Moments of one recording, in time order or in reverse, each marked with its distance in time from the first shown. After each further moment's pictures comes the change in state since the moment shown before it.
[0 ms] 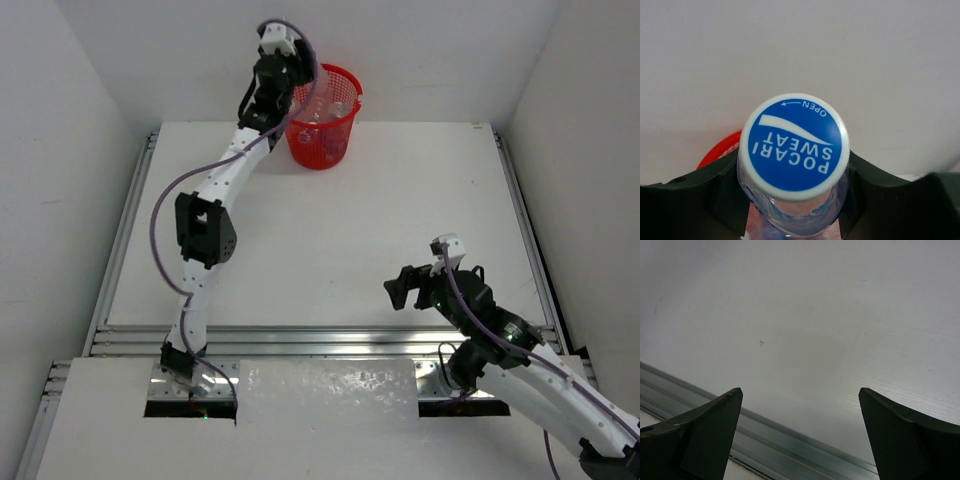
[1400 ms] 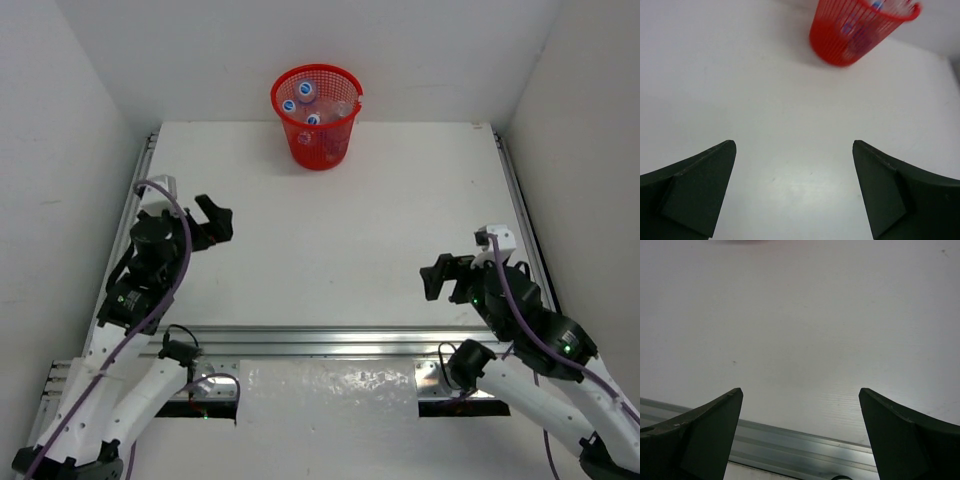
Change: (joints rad) left arm 0.092 -1.667 -1.569 -0.513 -0.014 -0.166; right arm 0.000 0.007 0.363 -0.368 0.195 -0.007
